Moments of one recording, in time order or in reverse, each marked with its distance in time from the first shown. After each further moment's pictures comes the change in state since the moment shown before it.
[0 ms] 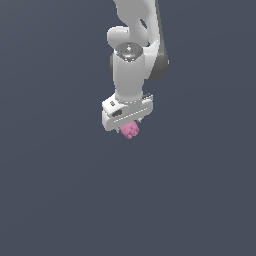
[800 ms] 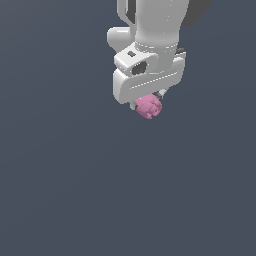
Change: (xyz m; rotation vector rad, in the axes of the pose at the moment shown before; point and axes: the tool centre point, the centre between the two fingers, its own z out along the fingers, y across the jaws) arm 0.057 -0.032 -0.157 0.001 0.000 -0.001
